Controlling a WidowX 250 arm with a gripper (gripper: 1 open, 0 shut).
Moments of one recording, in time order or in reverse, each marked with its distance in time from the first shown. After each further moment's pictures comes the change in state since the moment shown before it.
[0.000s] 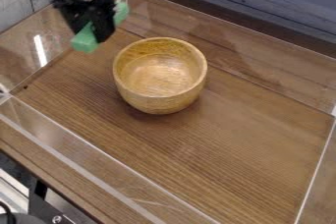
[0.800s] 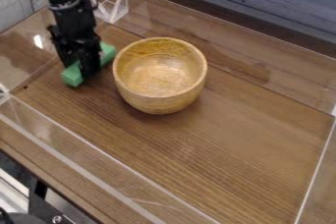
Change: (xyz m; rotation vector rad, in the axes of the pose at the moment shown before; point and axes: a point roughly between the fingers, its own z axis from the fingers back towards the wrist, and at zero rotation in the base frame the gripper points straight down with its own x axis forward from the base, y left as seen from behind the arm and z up) arm -0.020 0.082 -0.064 0.048 0.127 0.006
